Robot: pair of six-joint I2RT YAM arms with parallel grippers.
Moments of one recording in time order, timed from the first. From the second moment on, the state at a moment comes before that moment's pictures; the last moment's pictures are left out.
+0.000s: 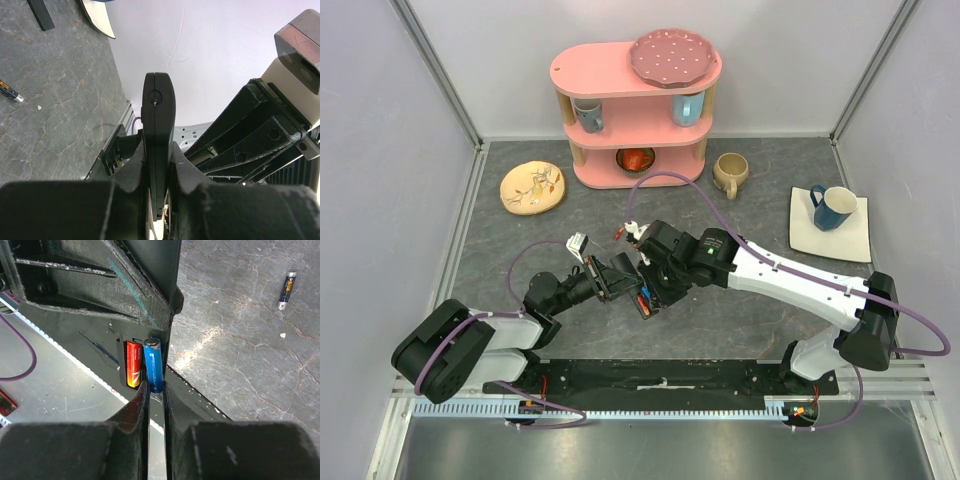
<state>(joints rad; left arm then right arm) -0.60 1.26 0.09 1.29 0.51 -1.41 1.09 1.49 1.38 -0.96 -0.06 0.50</state>
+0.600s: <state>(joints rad) -0.60 1.25 0.09 1.29 0.48 -1.40 1.11 1.49 1.41 -1.00 -0.11 0.53</state>
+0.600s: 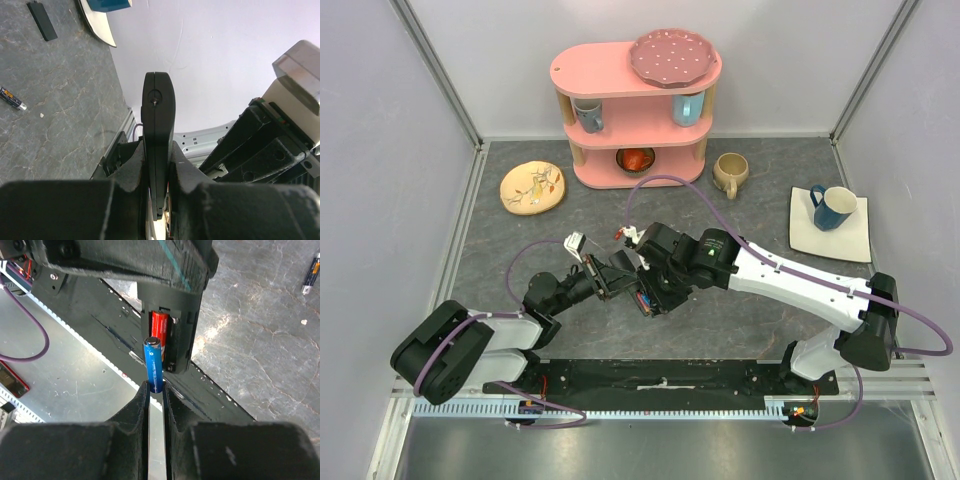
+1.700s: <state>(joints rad) -0.60 1.17 0.06 1.29 0.44 -1.39 1.08 1.51 1.43 -1.06 -0.15 0.52</state>
